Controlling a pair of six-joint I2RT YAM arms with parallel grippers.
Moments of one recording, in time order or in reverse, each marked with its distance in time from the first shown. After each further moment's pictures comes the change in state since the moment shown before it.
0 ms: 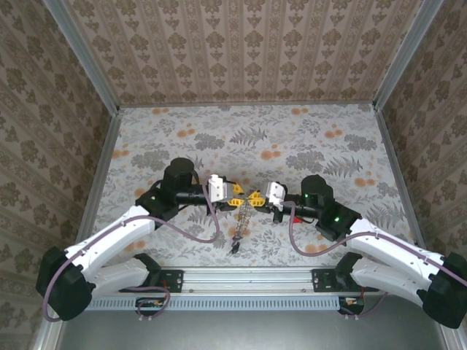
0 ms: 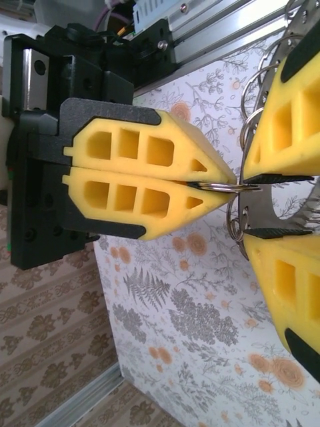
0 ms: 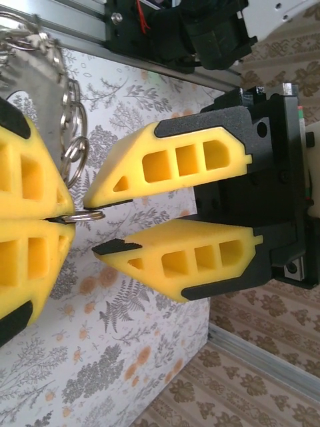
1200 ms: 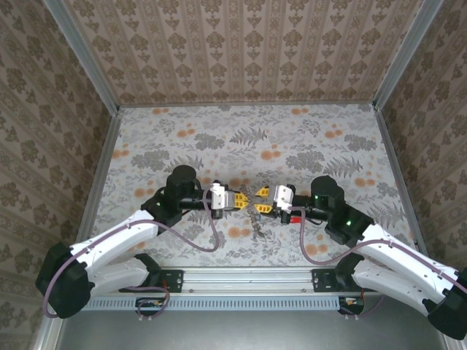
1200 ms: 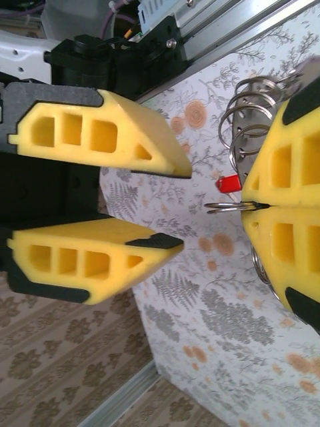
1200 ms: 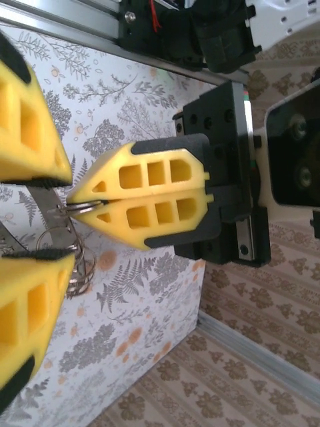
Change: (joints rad) left arm -0.045 0.002 -0.106 0.247 0.021 -0.011; right arm -0.021 -0.117 0.023 -0.122 -0.018 -0.075
